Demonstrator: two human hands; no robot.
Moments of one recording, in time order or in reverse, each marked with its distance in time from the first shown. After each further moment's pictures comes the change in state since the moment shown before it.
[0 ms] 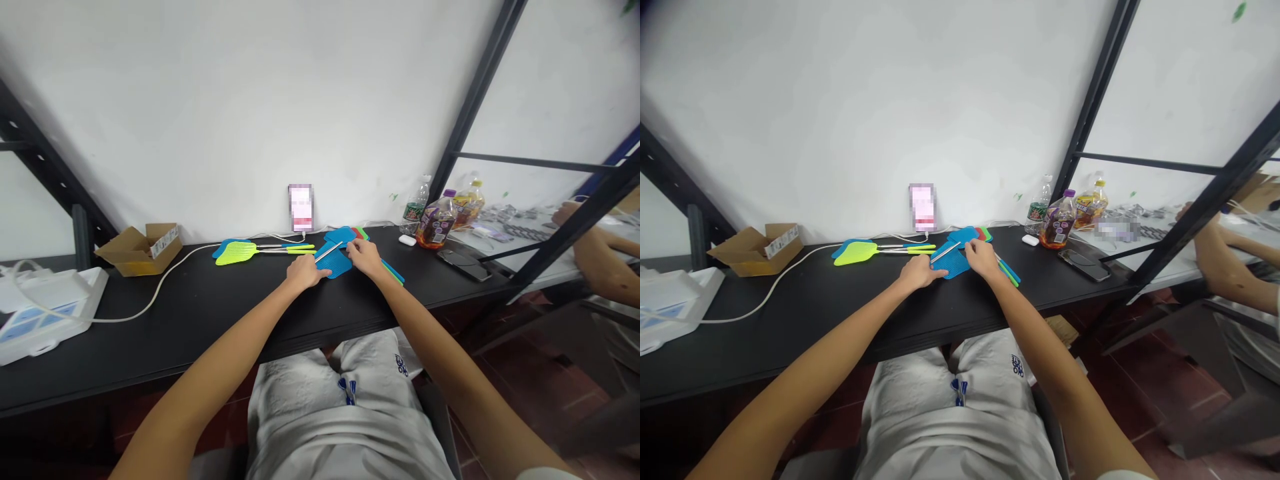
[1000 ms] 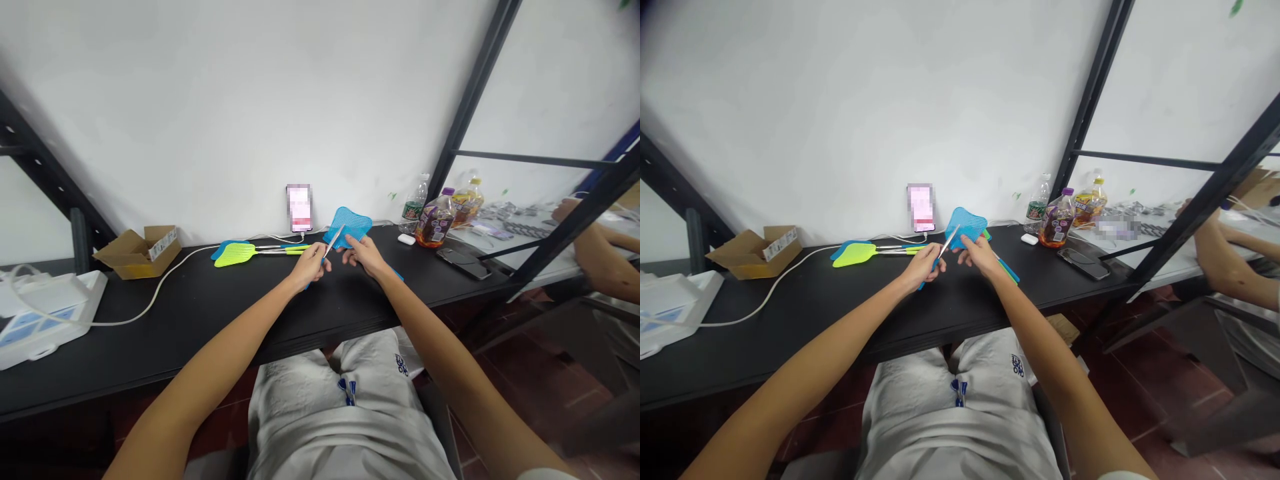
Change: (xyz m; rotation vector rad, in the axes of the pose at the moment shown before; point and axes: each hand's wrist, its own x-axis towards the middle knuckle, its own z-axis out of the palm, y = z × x) left_hand 0.007 0.009 0.008 -1.120 -0.185 0.177; right_hand -0.005 -0.030 -0.009 0.783 -0.193 0.148
